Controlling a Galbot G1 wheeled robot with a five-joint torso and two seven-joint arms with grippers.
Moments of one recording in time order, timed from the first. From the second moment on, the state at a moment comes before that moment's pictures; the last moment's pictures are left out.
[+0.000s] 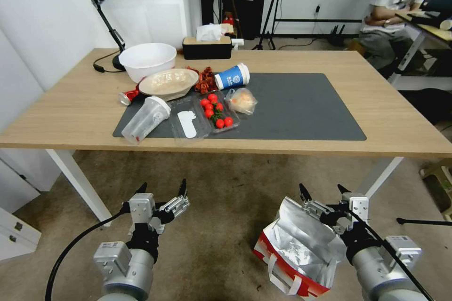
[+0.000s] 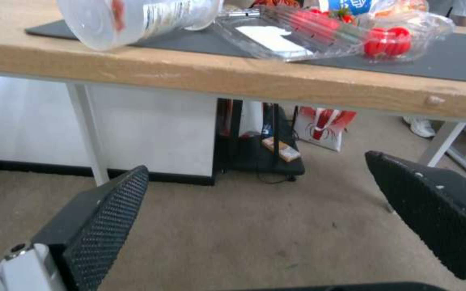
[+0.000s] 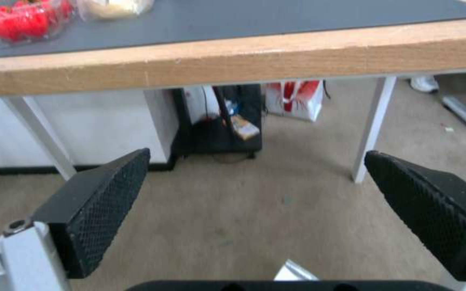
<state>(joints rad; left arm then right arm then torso) 1.84 -1.35 -0.35 -2.43 -0.26 0.19 -0.27 -1.85 1.47 0.67 2.43 0.25 -0.29 -0.08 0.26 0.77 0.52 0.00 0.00</state>
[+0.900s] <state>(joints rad) 1.84 -1.35 -0.35 -2.43 -0.25 0.16 -0.26 -1.86 1.49 0.66 2.41 0.26 -0.26 -0.10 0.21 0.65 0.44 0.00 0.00</state>
